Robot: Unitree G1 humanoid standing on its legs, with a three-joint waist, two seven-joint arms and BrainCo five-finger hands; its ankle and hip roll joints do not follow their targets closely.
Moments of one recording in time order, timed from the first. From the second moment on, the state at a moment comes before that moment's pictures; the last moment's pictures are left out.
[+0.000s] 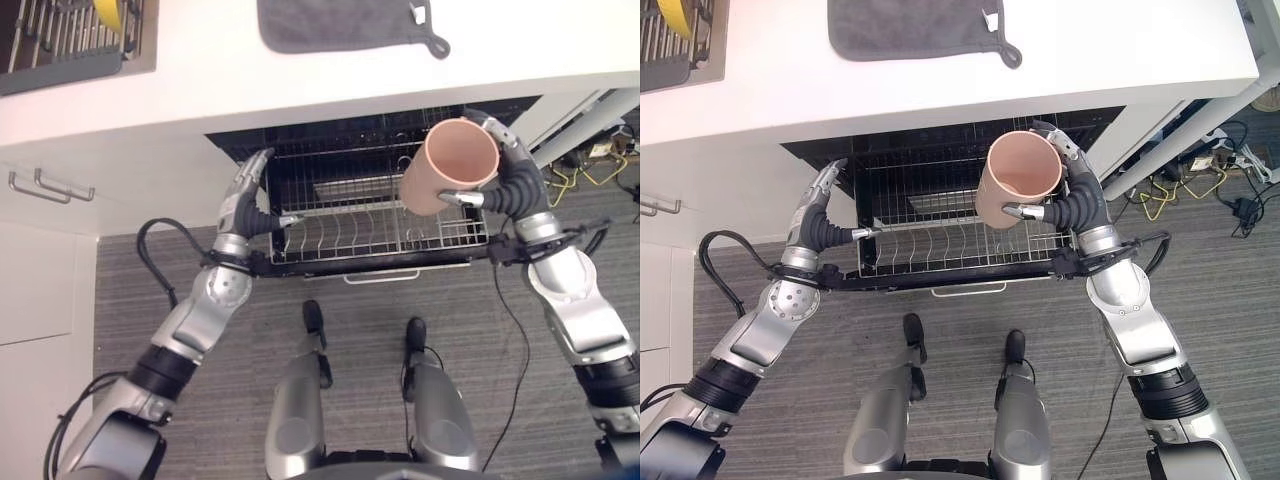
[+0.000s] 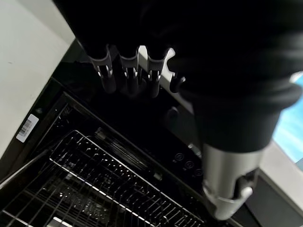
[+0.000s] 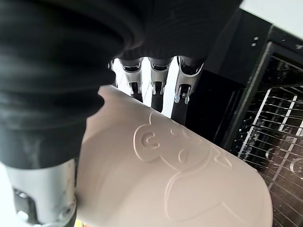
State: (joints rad) left arm -0.39 0.62 -0.33 0.06 0.22 0.01 0.38; right arm -0.36 -0.63 0.14 -0.21 0.15 -0.08 -0.12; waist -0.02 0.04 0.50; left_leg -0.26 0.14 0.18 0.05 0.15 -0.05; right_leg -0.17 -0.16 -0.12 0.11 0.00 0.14
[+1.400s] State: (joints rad) left arm -0.42 0.43 -0.51 0.61 0.39 0.35 0.11; right arm -0.37 -0.63 0.10 -0.17 0.18 0.00 -0.06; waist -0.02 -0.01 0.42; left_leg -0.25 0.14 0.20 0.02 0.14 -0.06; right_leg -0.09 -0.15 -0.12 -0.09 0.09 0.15
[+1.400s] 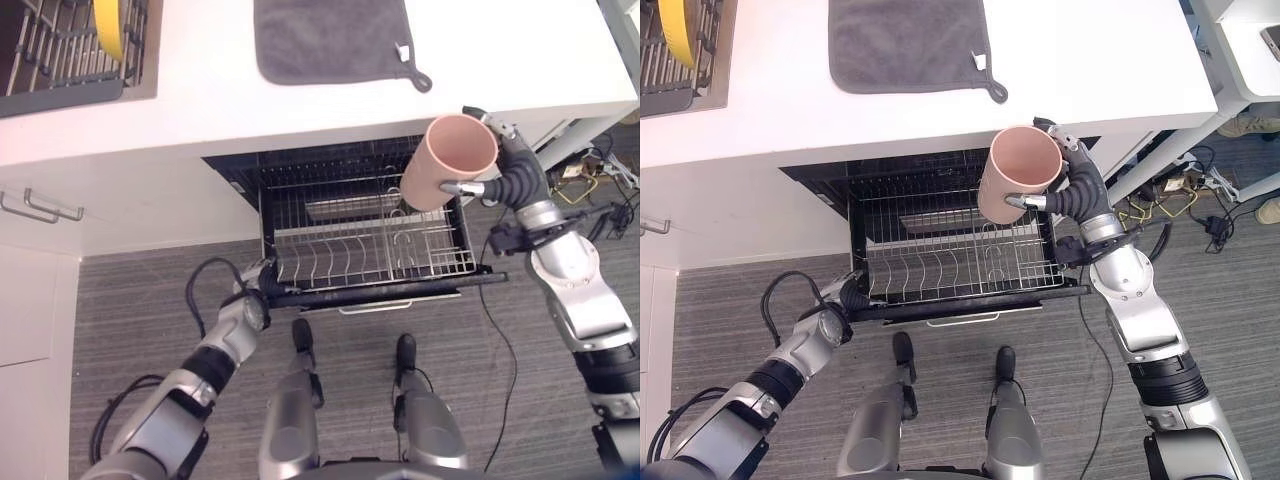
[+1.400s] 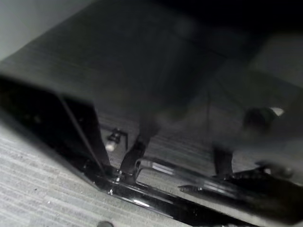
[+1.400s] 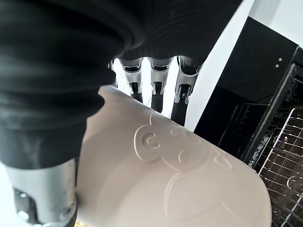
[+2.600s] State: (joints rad) left arm -0.33 0.55 -0.63 0.33 0.24 0.30 0.01; right arm -0.77 -0.76 0.30 0.77 0.34 0.10 0.03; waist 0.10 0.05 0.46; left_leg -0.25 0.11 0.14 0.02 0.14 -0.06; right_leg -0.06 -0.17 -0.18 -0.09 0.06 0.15
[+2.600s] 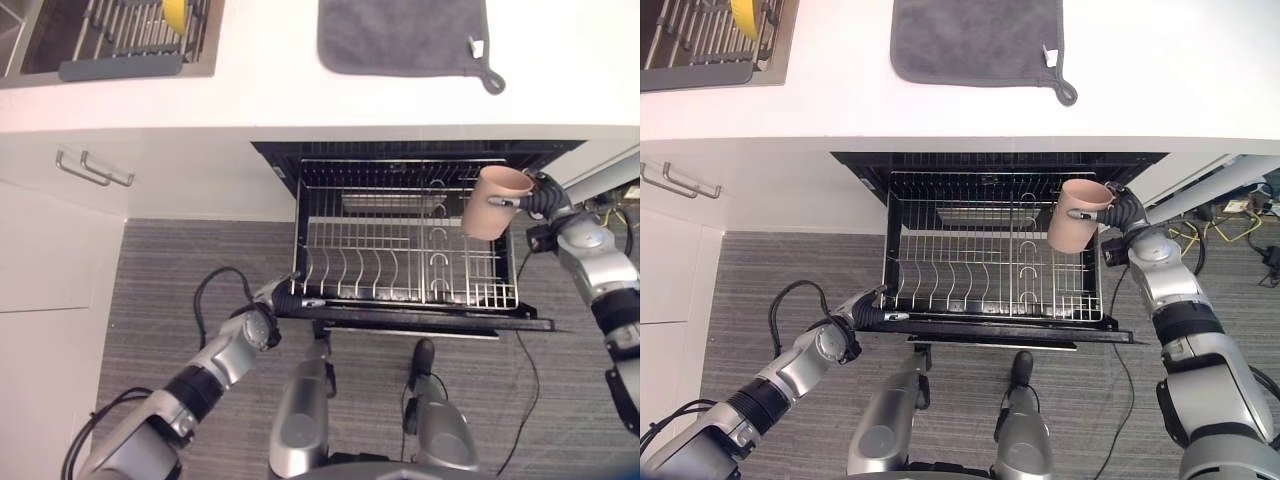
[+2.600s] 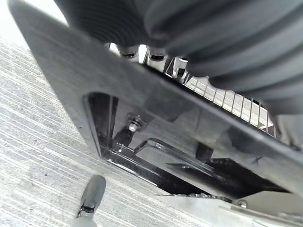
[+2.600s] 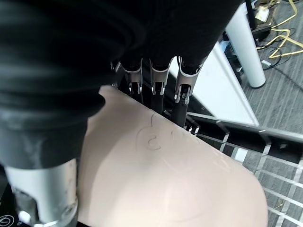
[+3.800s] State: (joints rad) left arm -0.29 0.61 -0.69 0.31 0.13 0.27 0.12; right arm -0.93 -0.75 0.34 1.08 0.32 0.19 0.00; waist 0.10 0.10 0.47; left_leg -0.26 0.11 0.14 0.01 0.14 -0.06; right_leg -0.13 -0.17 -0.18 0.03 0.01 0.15
